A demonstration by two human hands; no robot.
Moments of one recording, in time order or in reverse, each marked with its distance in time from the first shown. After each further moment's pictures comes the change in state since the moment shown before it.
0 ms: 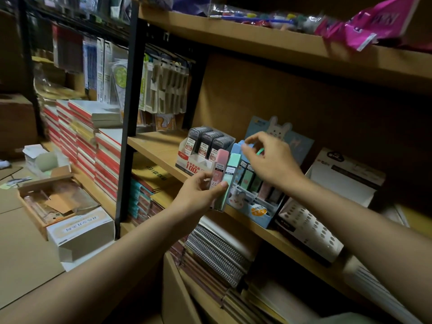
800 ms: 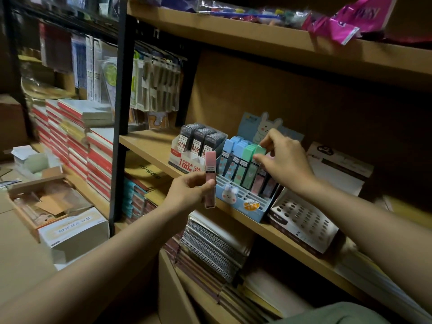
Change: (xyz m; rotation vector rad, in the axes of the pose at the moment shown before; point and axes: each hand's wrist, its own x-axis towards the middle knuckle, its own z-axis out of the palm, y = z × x) left_hand 0.007 -0.013 -0.004 0.105 0.106 0.021; right_hand -0.012 0.029 -0.023 -0.232 0.047 -0.069
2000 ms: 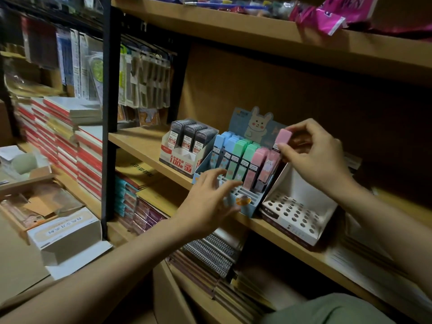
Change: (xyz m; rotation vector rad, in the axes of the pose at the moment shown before) left_hand -0.007 -0.016 0.030 1.113 -0.245 0.669; right_hand -0.031 0.030 -0.046 0.253 0.143 0.057
